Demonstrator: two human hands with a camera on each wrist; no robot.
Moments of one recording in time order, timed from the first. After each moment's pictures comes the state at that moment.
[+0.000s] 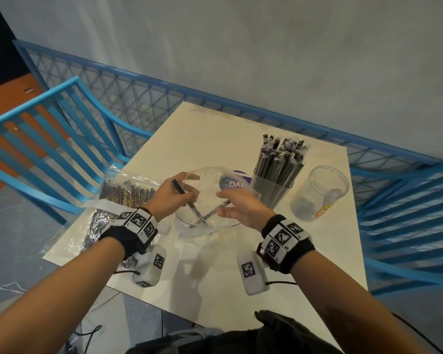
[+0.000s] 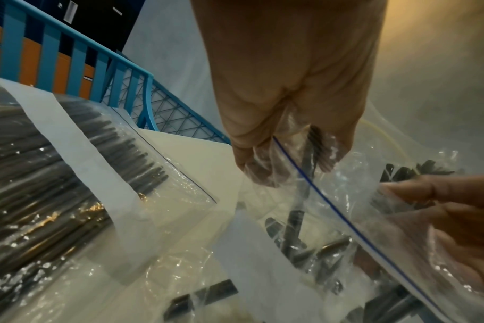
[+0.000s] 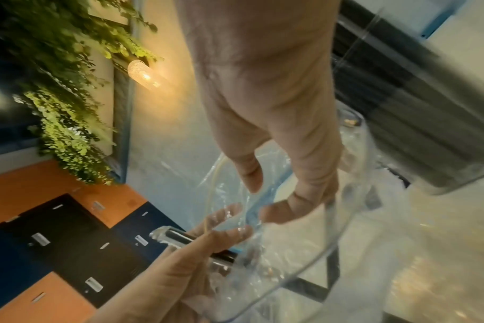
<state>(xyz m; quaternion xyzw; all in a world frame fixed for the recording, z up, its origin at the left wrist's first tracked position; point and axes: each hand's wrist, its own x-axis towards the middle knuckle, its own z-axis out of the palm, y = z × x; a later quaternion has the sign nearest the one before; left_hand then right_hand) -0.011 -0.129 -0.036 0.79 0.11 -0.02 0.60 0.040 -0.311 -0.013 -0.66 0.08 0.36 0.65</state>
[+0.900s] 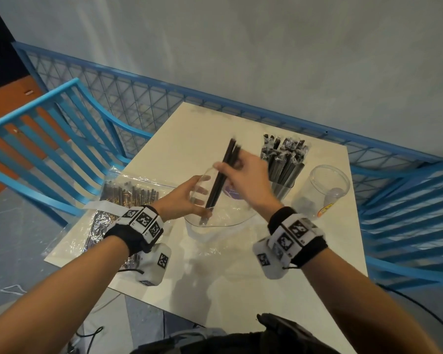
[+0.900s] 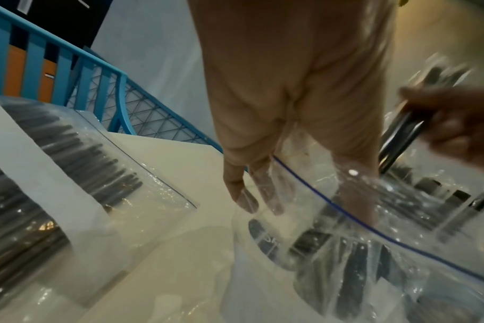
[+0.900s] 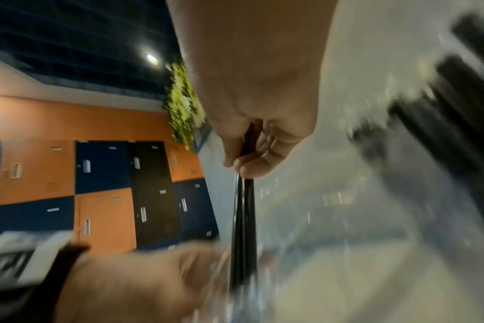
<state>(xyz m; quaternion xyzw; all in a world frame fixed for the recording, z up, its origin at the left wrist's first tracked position) -0.008 -0.137 -0.033 0.79 0.04 -0.16 0.58 0.037 -0.309 0.040 -0.83 -0.17 0.05 0.54</state>
